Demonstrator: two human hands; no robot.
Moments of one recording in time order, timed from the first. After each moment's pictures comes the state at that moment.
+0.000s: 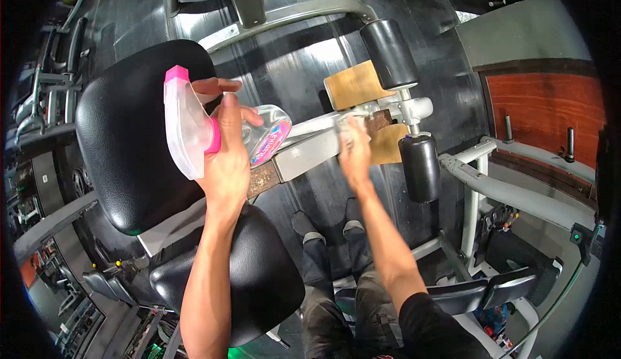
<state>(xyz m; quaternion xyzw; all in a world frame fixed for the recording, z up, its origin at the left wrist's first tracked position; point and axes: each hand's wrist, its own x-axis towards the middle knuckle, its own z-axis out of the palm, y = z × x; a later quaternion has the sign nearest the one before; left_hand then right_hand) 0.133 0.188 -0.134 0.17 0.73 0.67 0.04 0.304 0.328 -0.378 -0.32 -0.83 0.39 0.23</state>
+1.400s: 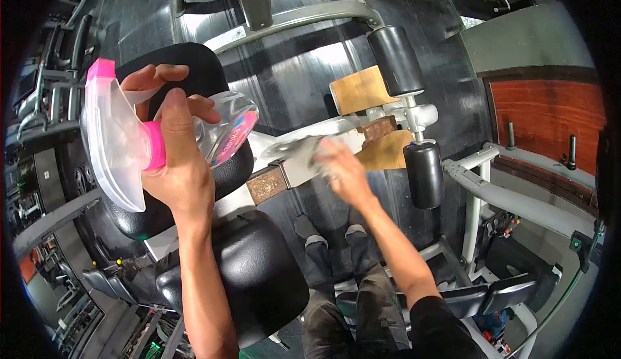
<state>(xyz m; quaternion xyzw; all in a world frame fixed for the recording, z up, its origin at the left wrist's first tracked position) 0.099 0.172 -0.098 0.24 0.70 0.66 -0.08 0.309 0.313 -0.328 -0.07 -0.92 0.38 0.11</state>
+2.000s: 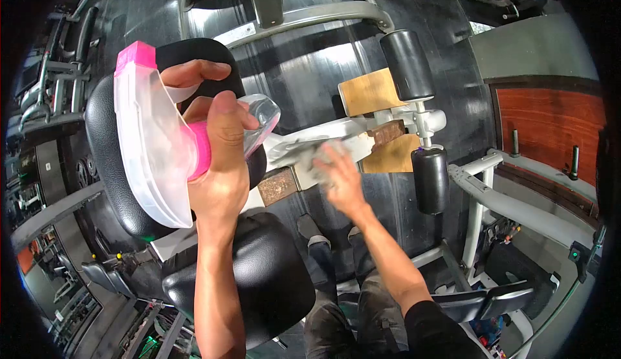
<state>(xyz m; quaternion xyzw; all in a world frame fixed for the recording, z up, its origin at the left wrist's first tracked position) 0.105 0.174 -0.098 0.26 0.72 0.65 -0.03 0.298 0.279 -0.340 -0.08 -0.91 0.38 0.17</state>
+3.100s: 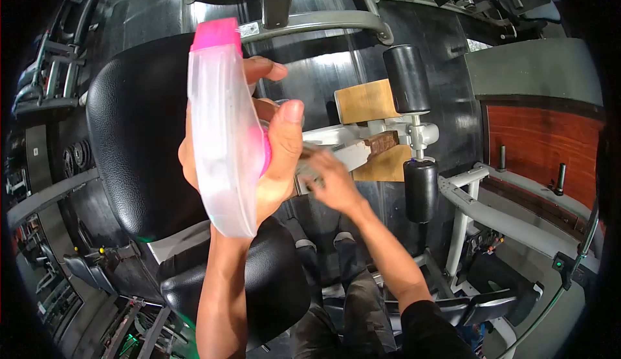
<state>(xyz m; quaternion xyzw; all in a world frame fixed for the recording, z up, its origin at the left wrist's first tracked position) 0.106 0.172 -0.103 0.28 0.74 0.61 -0.03 0.248 0.287 -0.274 -0.05 -0.89 0.45 -0.02</state>
